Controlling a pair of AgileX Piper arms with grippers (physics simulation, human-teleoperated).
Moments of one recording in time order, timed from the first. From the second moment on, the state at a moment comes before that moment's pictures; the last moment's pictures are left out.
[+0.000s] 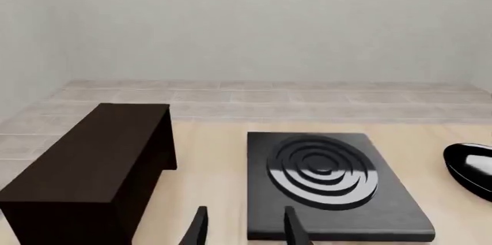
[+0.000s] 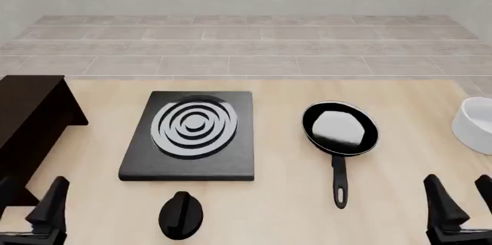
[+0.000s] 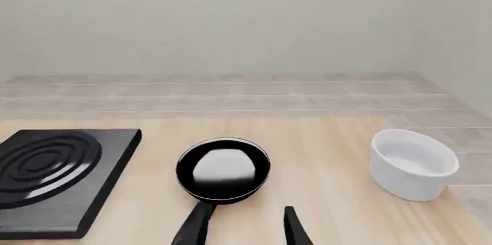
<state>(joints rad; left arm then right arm) 0.00 0.03 -0.03 0.03 -0.01 -0.01 0.06 -0.06 0.05 0.00</state>
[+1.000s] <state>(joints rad) -0.25 0.44 -0.13 -0.28 -0.14 0.00 0.02 0.00 -0.01 -0.02</state>
